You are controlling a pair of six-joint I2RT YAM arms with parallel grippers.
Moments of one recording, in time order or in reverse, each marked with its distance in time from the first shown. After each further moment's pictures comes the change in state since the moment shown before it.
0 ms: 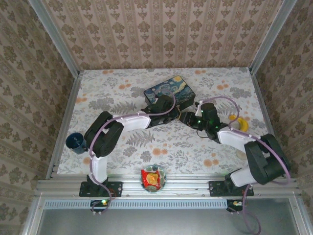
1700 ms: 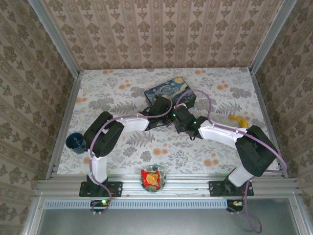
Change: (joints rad) left arm 0.014 -0.003 -0.077 0.141 0.100 -0.182; right arm 0.316 0.171 0.308 -0.518 0.718 -0.539
